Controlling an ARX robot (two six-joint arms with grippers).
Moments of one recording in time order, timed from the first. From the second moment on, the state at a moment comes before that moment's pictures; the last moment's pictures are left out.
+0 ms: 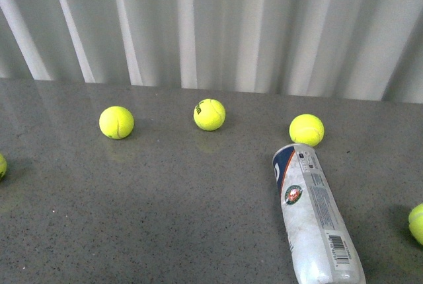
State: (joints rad) left arm 0.00 0.00 0.02 0.00 0.00 0.00; right arm 0.00 0.00 0.01 0.00 0.00 -0.01
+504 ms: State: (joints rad) left arm 0.00 0.00 0.02 0.00 0.00 0.00; right arm 0.00 0.00 0.01 0.00 0.00 -0.01
